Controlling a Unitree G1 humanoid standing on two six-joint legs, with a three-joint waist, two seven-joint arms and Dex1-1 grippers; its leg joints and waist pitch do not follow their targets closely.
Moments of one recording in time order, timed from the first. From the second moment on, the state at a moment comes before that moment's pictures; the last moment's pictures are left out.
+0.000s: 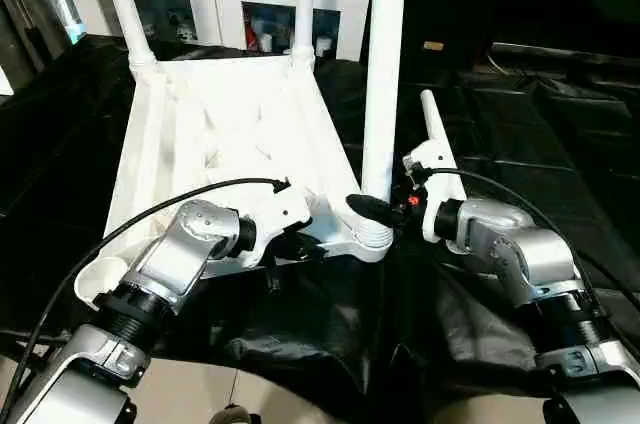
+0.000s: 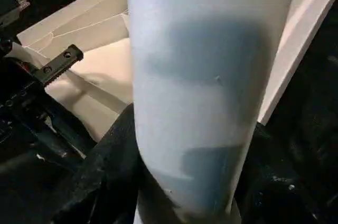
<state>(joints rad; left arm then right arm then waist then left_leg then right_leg) -0.55 0.42 -0.39 0.37 -0.02 0.29 -1.06 -0.53 -0.29 0.12 0.33 0.31 0.54 0.77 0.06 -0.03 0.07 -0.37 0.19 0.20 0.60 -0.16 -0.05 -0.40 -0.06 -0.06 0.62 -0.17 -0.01</state>
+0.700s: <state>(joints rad) -0.55 0.41 -0.39 0.37 -0.01 0.29 -1.05 -0.41 -0.21 0.00 0.34 0.39 0.43 0.71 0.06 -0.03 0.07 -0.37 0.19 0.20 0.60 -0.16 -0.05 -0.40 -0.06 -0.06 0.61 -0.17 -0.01</state>
